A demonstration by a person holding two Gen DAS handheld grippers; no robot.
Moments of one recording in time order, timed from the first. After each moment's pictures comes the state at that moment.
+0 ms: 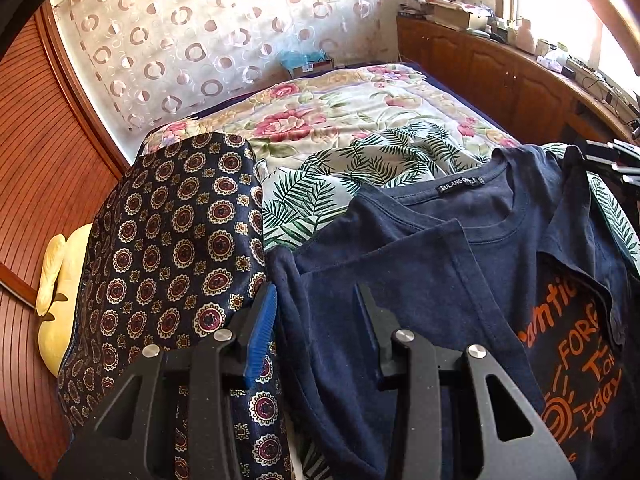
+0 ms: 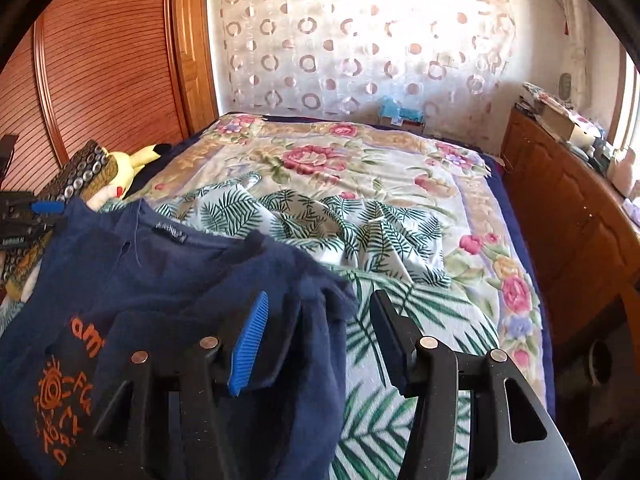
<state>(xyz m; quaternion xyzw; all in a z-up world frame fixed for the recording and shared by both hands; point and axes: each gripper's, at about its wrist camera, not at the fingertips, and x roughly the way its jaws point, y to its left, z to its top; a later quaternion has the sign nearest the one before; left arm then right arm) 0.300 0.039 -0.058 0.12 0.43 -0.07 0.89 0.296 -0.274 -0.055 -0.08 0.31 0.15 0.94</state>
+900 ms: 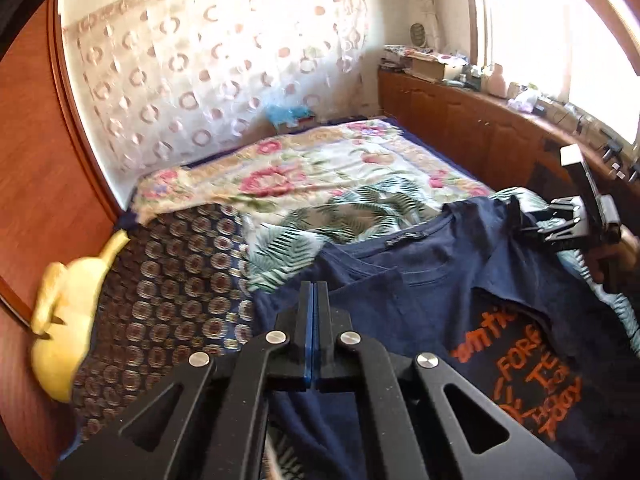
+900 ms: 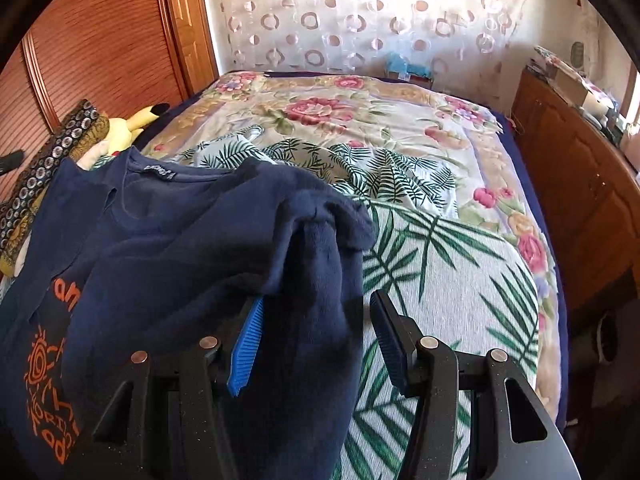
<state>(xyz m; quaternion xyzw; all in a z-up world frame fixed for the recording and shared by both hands) 0.246 0.031 -0.009 0.10 0.34 -0.10 0.93 0.322 -0.263 -0.083 -0.07 0.38 0.15 0.91</state>
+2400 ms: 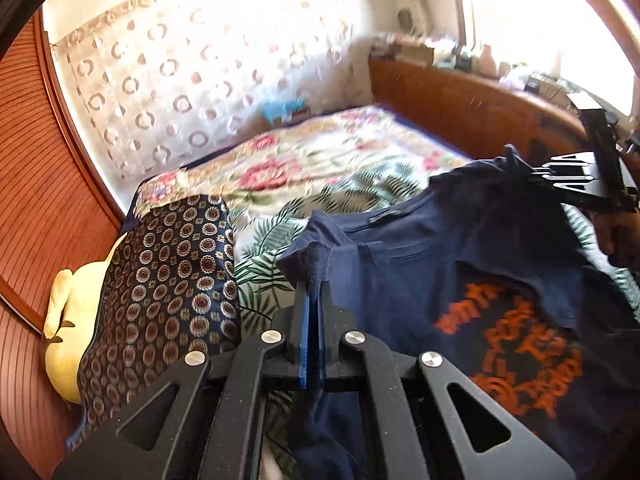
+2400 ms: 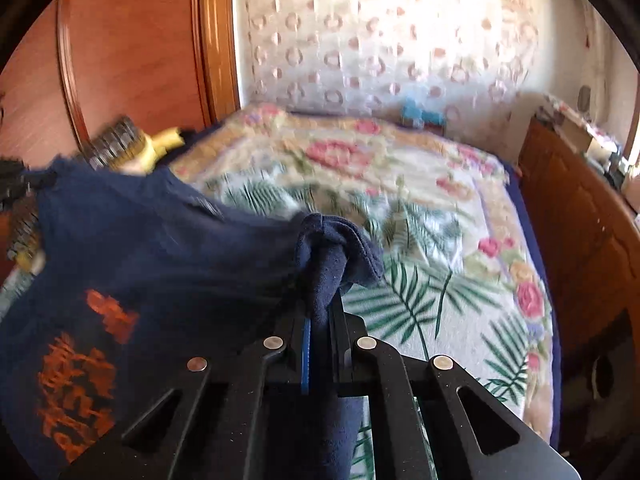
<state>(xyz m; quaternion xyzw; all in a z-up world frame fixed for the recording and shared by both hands) 0.204 0.014 0.000 0.12 0.34 -0.12 0.92 0.263 -0.246 -0.043 -0.09 0.28 0.19 0.94</state>
